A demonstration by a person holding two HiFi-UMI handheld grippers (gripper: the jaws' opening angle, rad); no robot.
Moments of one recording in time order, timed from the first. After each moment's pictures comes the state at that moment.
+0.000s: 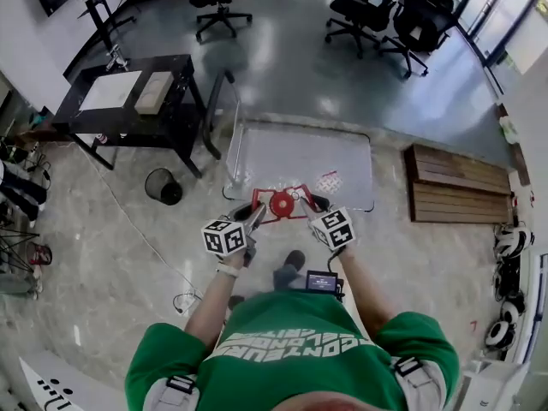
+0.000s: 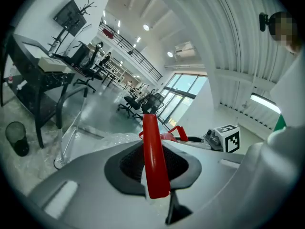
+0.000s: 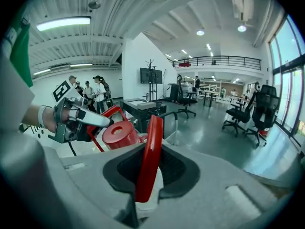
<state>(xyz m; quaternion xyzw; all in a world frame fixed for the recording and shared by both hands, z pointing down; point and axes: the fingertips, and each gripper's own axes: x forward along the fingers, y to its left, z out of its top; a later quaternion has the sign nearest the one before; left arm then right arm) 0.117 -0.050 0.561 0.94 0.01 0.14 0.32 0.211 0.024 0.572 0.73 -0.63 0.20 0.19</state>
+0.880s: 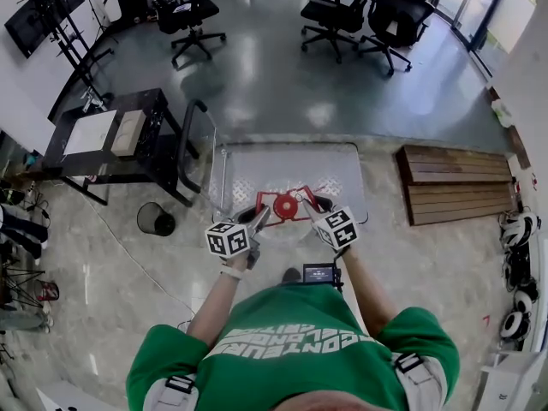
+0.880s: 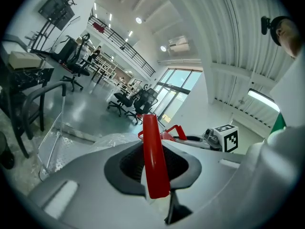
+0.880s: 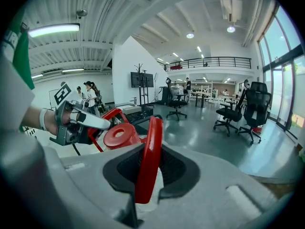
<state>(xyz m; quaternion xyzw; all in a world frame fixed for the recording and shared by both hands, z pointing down) 0.258 -0.035 0.547 0.94 0.06 0.15 0.30 0.343 0.042 0.558 0.75 -0.61 0.20 0.16</state>
